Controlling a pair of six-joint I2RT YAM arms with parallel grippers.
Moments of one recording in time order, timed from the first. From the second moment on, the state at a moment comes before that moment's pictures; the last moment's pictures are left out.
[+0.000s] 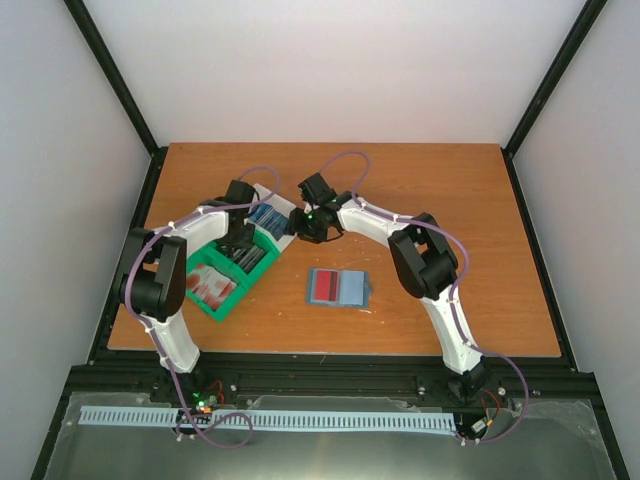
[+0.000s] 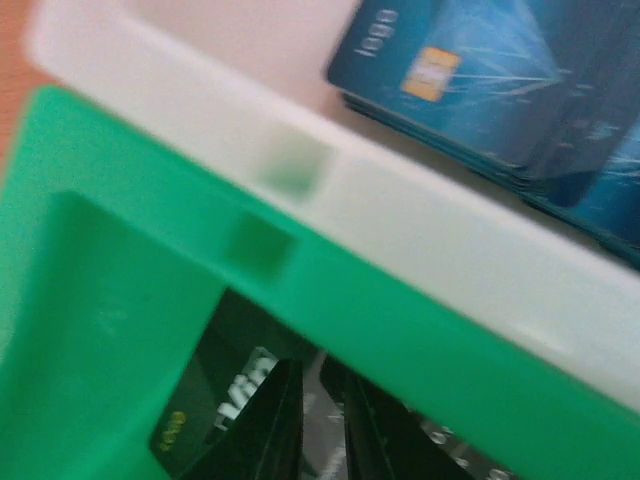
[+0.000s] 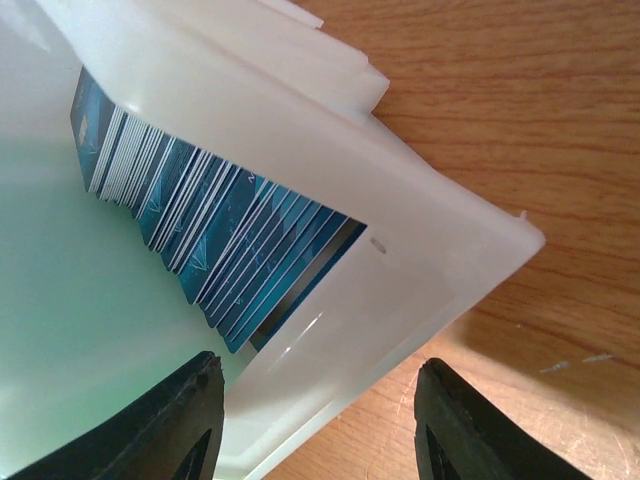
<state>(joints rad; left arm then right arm) -0.25 1.79 1.15 -0.60 -0.27 -0.08 0.68 2.28 1.77 -0.48 -0.34 0.78</state>
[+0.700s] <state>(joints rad) -0.23 1.74 1.09 -0.56 -0.23 -0.02 0.69 2.28 1.78 -0.50 -0.33 0.78</state>
